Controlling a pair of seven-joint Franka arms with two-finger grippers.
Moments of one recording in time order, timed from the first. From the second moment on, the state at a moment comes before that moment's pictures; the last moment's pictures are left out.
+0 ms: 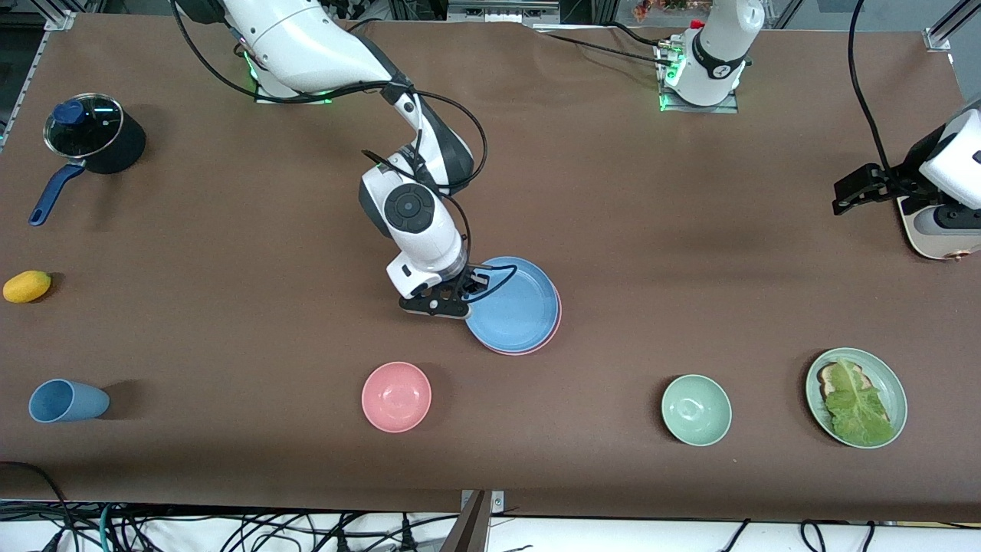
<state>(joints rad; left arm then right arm) -0.02 0.06 0.02 -1.56 0.03 1.57 -0.01 0.62 0.77 0.04 -1.42 0.05 2.32 0.78</state>
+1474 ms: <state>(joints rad) -0.02 0.07 0.02 -1.56 0.03 1.57 -0.01 0.61 0.60 -0.13 -1.37 0.05 2.04 0.63</state>
